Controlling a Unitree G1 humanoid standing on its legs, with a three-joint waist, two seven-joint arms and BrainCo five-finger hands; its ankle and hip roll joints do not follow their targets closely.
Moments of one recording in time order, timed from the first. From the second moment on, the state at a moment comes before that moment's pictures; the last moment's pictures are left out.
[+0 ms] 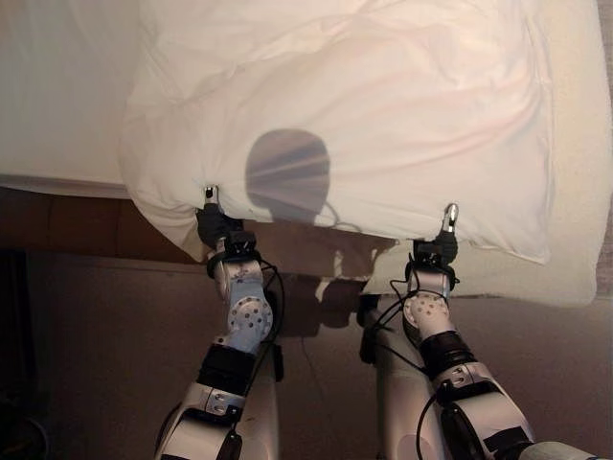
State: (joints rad) left arm -0.44 0.08 -0.12 0.13 -1.07 -0.56 0.44; right arm -0.54 -0.06 -0.01 0.55 1.41 -0.55 -0.19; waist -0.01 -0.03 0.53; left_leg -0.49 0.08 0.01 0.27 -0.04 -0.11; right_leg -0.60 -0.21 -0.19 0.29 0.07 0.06
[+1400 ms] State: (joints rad) left arm -0.44 0.06 -0.04 0.29 -1.29 -0.56 0.30; right arm -0.44 -0.14 0.09 -0.07 1.30 -0.66 -0.18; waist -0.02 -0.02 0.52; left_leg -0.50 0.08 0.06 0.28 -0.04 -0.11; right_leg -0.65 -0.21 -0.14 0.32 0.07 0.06
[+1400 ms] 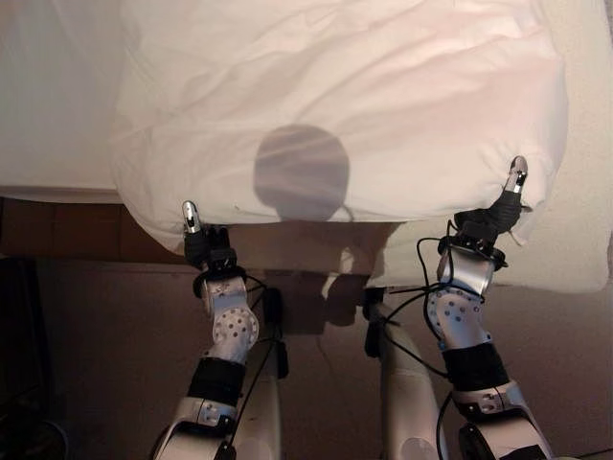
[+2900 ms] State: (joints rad) left arm -0.52 0.07 -0.03 0.38 -1.41 -0.53 0.17; right arm -0.41 -0.16 0.17 -0.11 1.35 -0.65 -0.10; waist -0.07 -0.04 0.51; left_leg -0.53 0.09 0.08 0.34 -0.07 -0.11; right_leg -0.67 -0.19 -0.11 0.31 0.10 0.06
